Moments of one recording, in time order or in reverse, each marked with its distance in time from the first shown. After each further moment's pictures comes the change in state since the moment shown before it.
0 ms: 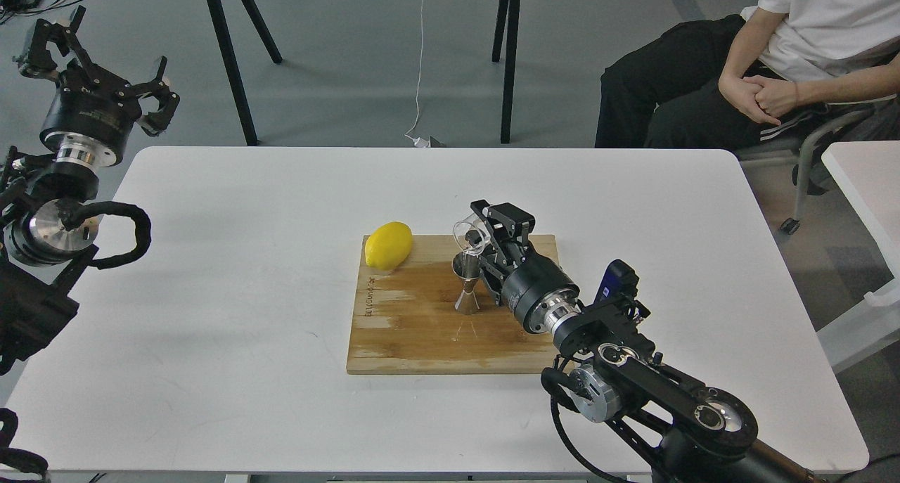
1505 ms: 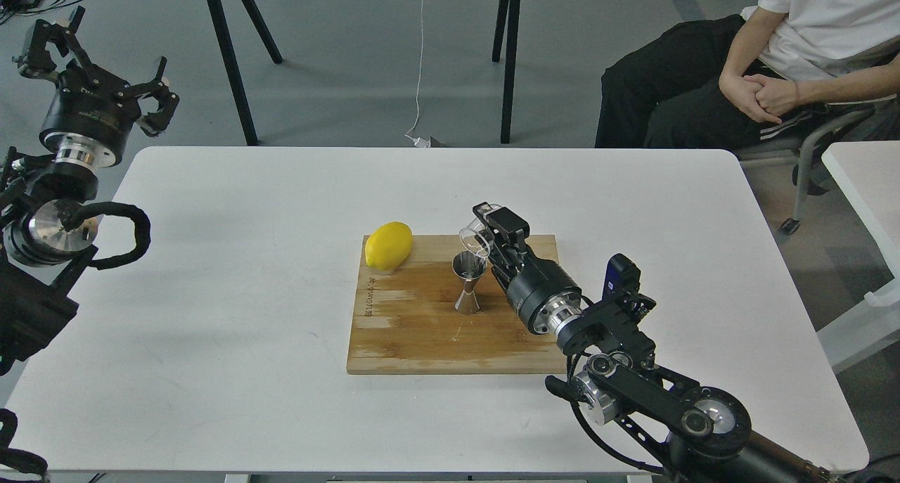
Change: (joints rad) left arm 0.002 0.001 -0.001 0.000 0.000 -0.001 0.000; right arm 0.037 -0.019 -0.063 -0.076 -0.176 -0.021 0.026
